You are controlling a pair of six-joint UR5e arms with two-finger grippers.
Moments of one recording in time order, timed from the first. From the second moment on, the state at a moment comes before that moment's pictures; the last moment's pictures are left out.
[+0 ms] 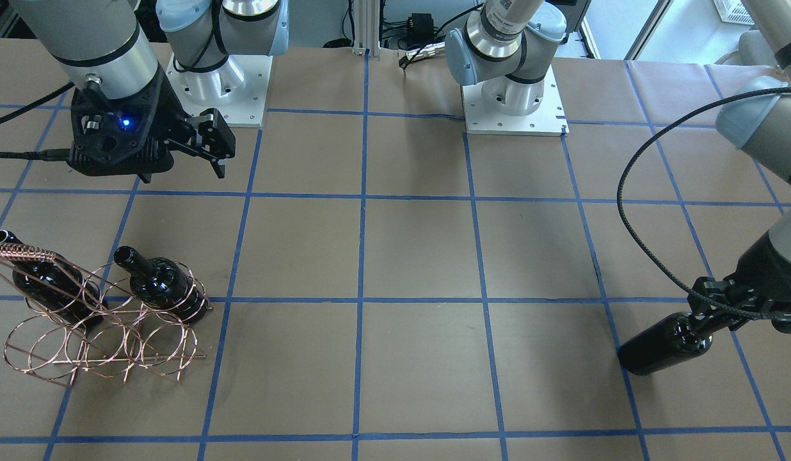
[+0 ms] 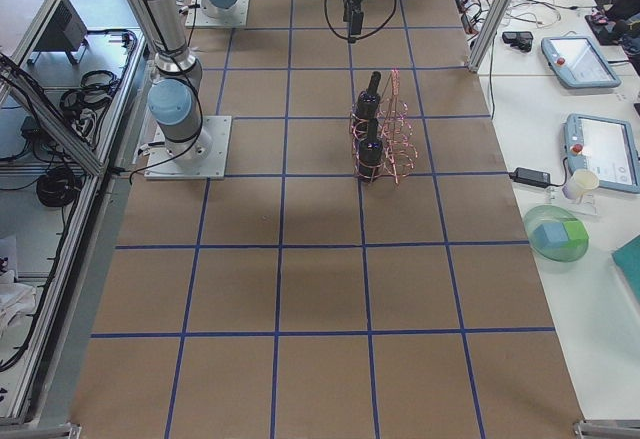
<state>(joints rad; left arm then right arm) -1.15 -1.91 -1.50 -1.13 1.53 0.47 1.60 -1.50 1.47 -1.51 -1.56 -0.07</state>
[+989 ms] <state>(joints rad) -1.20 -1.78 -1.50 -1.34 1.53 0.36 1.60 -1.50 1.47 -1.51 -1.56 -0.07</state>
